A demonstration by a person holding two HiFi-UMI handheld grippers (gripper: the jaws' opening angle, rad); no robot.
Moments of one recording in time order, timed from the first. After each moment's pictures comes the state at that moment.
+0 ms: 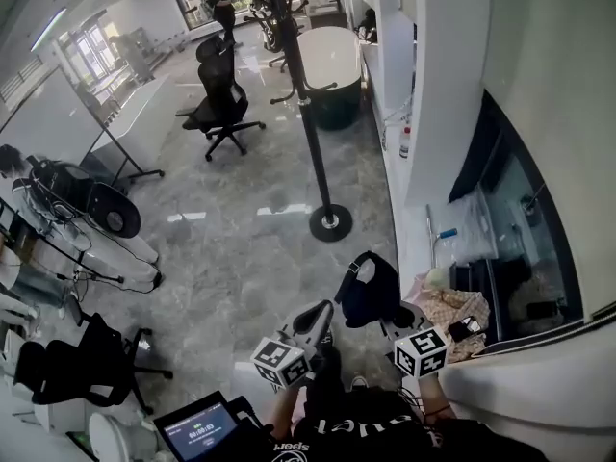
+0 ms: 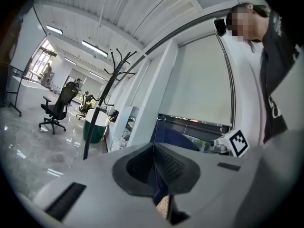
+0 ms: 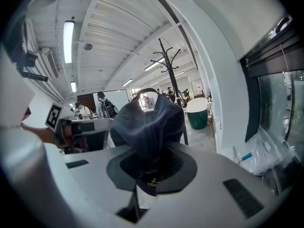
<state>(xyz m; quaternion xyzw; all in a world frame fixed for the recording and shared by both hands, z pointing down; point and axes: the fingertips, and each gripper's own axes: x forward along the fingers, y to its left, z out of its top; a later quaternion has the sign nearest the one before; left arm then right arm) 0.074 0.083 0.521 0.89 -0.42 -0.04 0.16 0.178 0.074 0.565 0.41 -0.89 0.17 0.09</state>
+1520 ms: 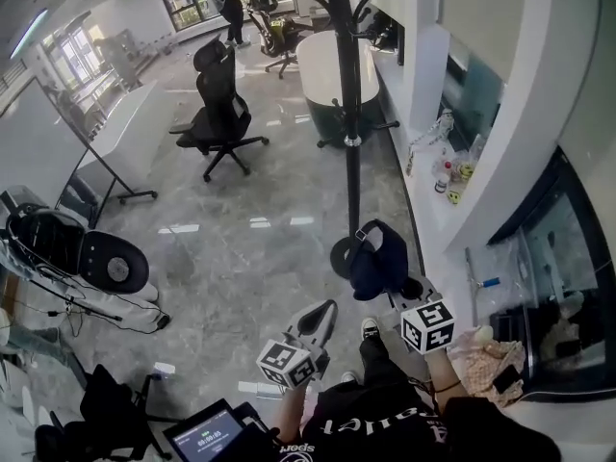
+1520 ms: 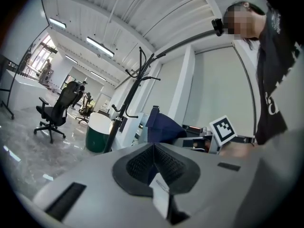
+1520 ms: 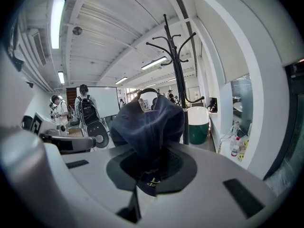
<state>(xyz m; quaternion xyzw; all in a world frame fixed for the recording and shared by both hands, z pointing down) -0.144 -0.223 0.518 0.89 -0.41 -0.06 0.17 -0.029 -0.284 0.523 0.46 -0.87 0.12 0.11</state>
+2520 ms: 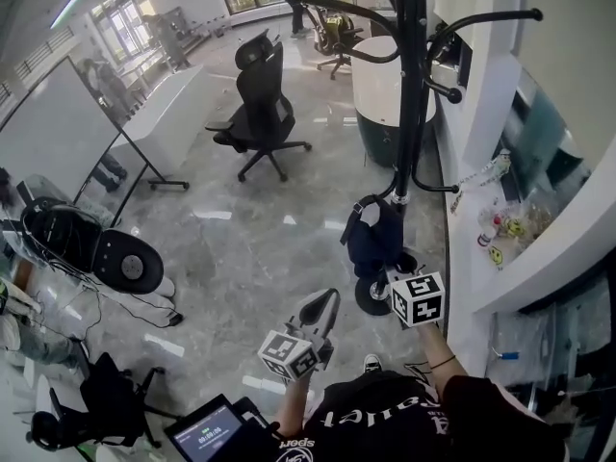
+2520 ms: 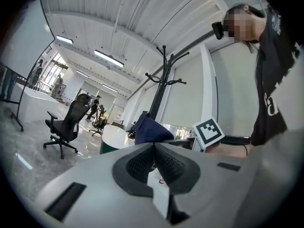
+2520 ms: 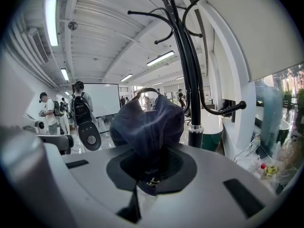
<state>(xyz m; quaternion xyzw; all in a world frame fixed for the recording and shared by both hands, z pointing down) -0.196 -0.464 0.491 0.85 -0.50 -0.09 0.14 -0.109 -0.582 0.513 0.41 -0.90 0.10 0.13</state>
